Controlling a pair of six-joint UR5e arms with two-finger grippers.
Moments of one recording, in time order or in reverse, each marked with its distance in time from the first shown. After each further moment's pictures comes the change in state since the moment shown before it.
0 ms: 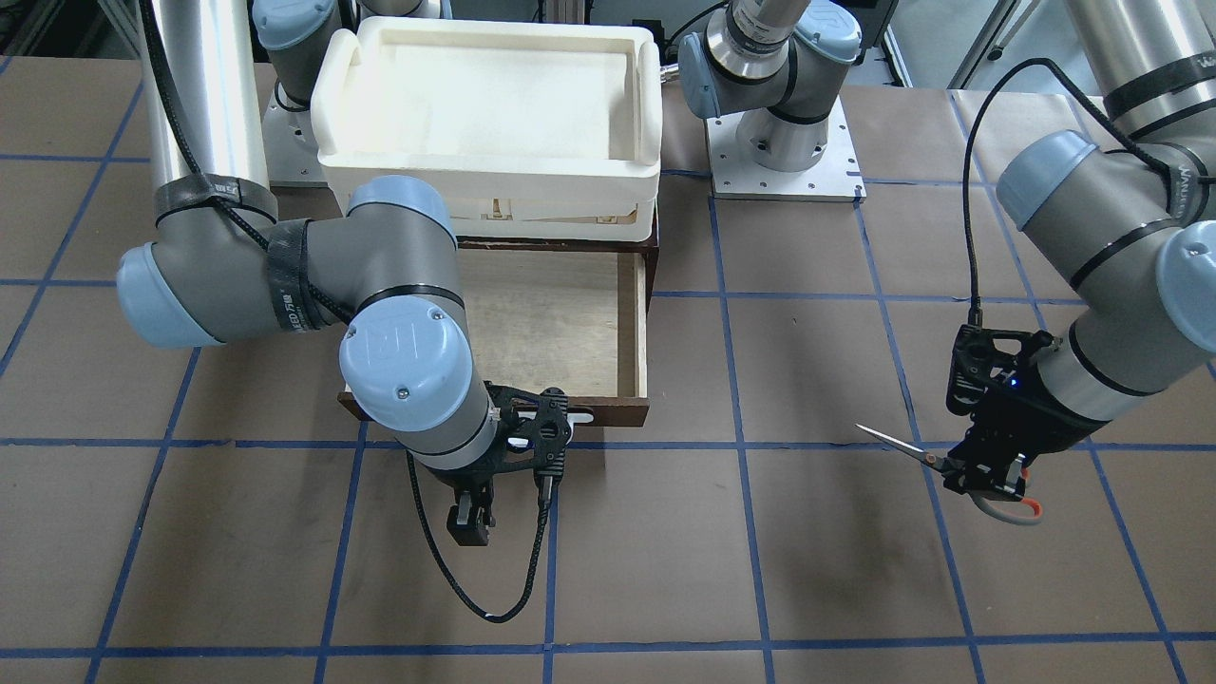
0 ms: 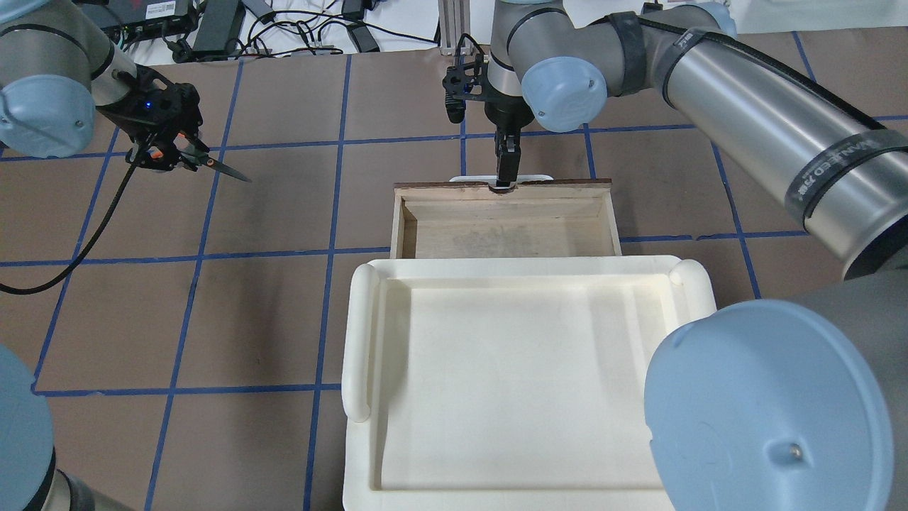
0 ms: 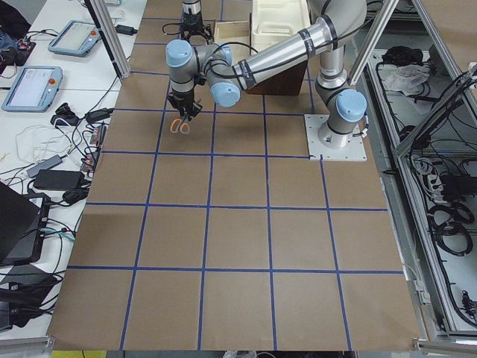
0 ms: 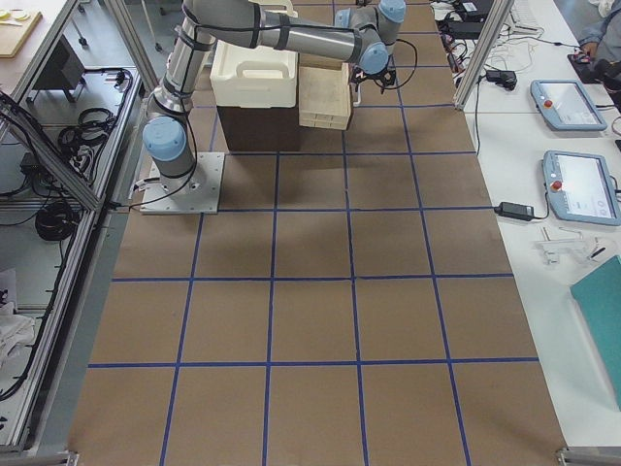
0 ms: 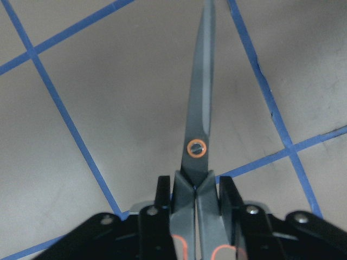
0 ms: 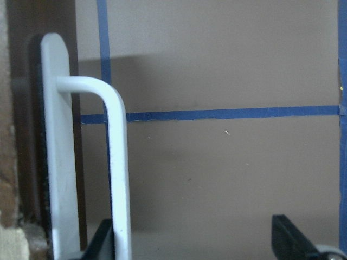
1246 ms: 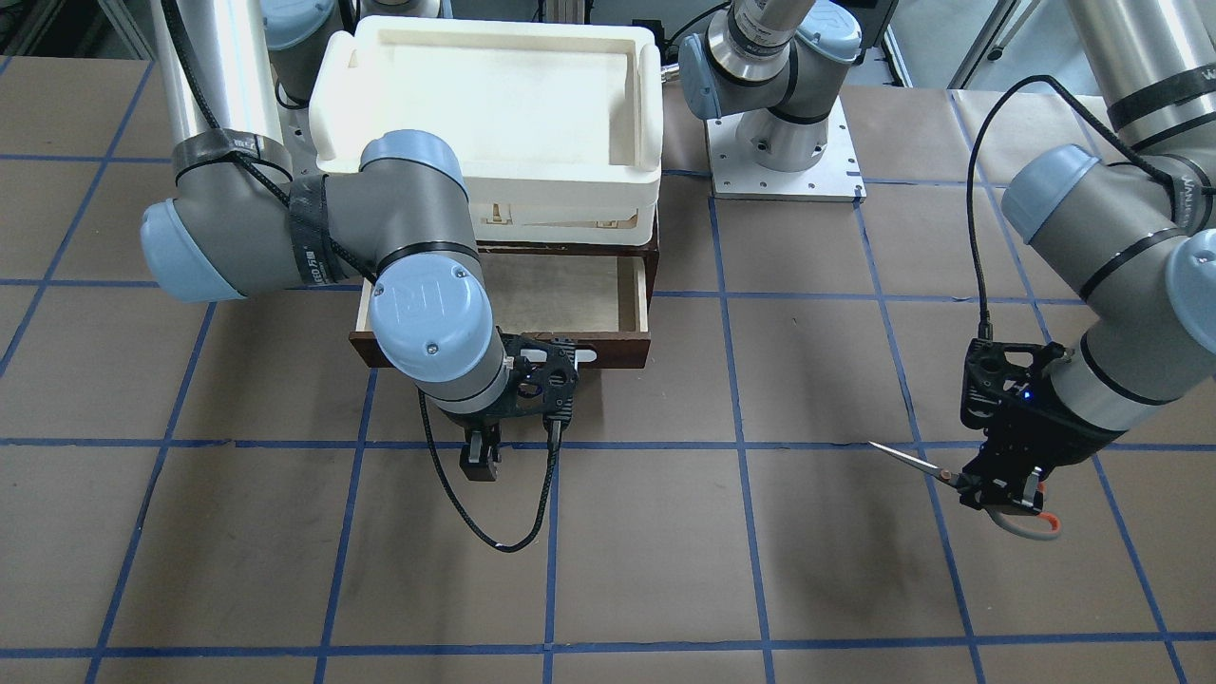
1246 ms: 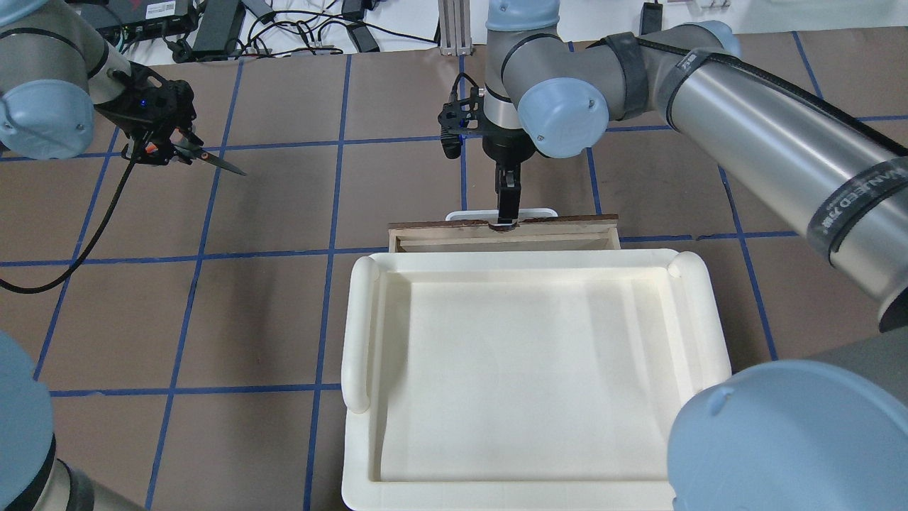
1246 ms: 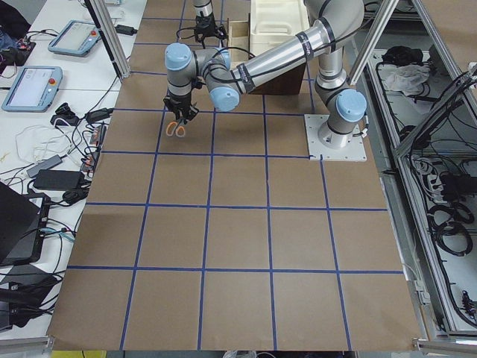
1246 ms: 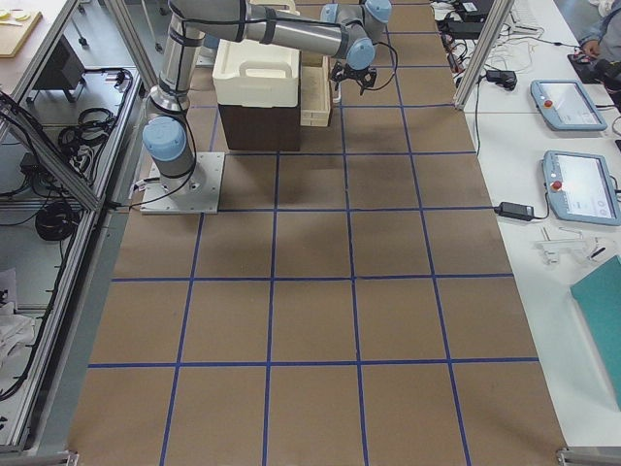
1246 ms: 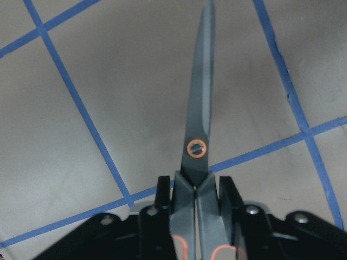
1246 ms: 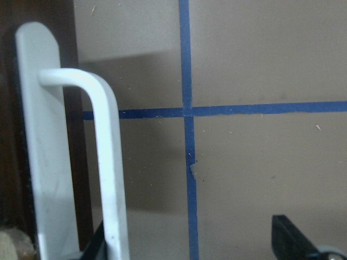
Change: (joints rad) left arm 0.014 -0.021 0.002 0.062 -0.002 0.000; right arm 0.025 -0.075 0.107 0.078 -0.002 0.027
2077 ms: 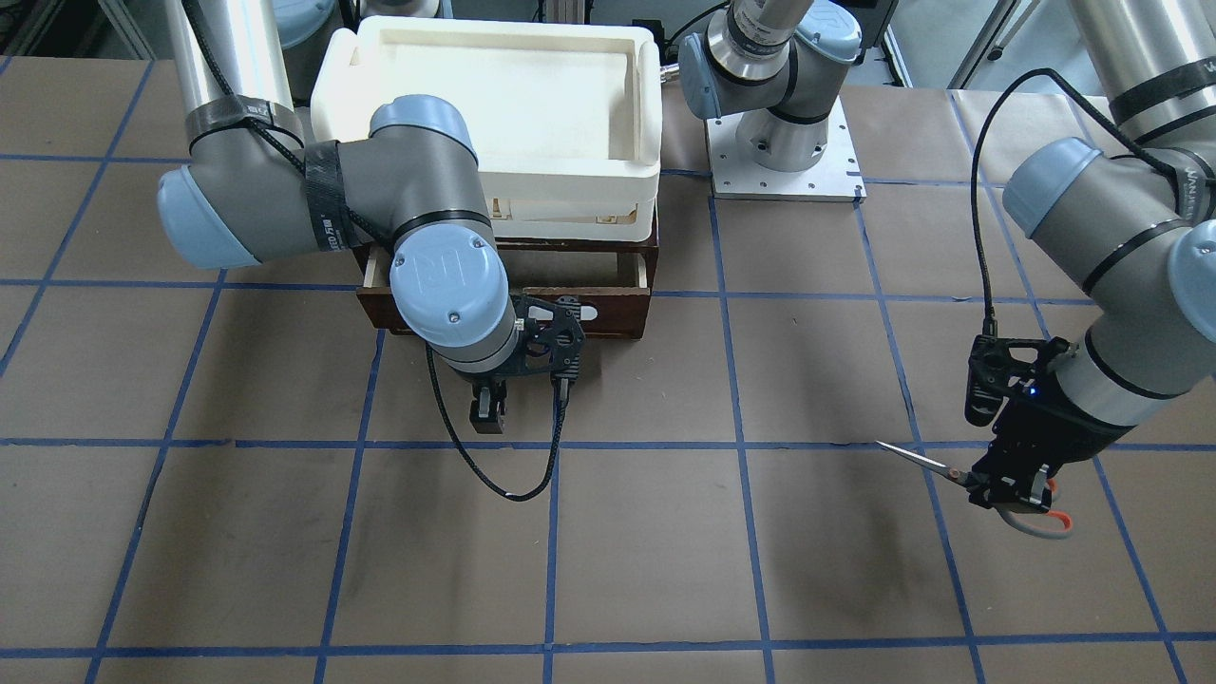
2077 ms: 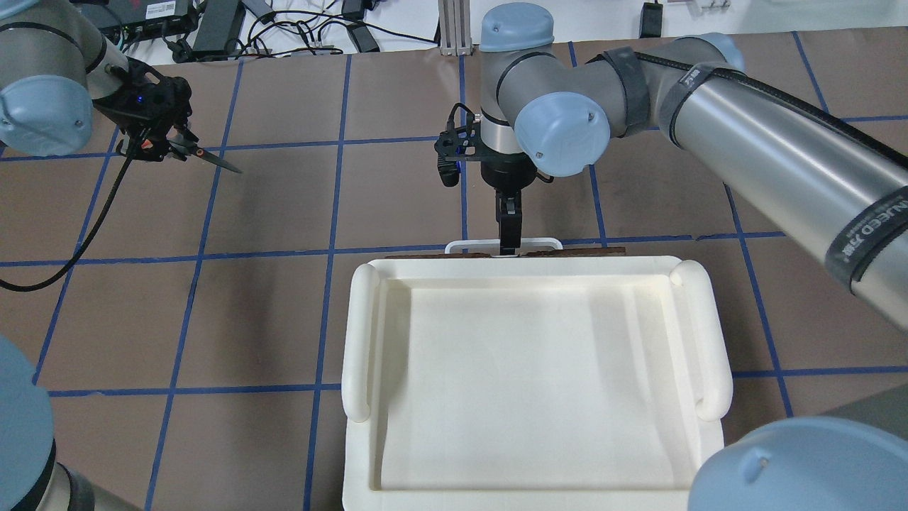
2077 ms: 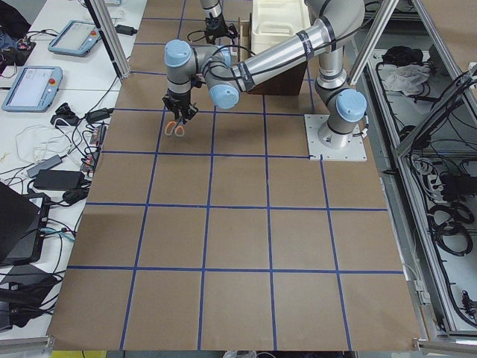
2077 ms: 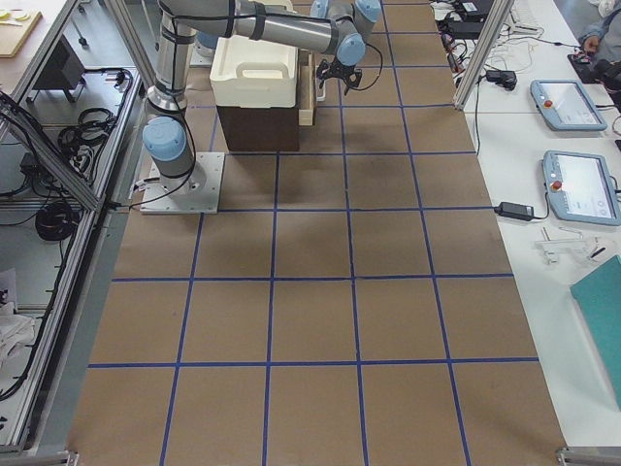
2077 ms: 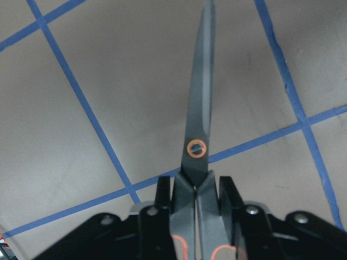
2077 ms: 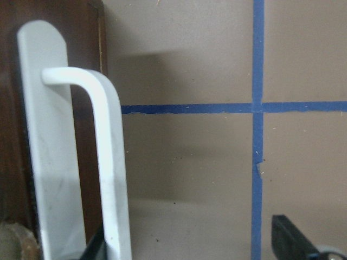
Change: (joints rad) left arm -0.005 0.010 0.008 0.001 0.024 0.001; right arm 0.026 -0.054 0.062 0.087 0.002 0.002
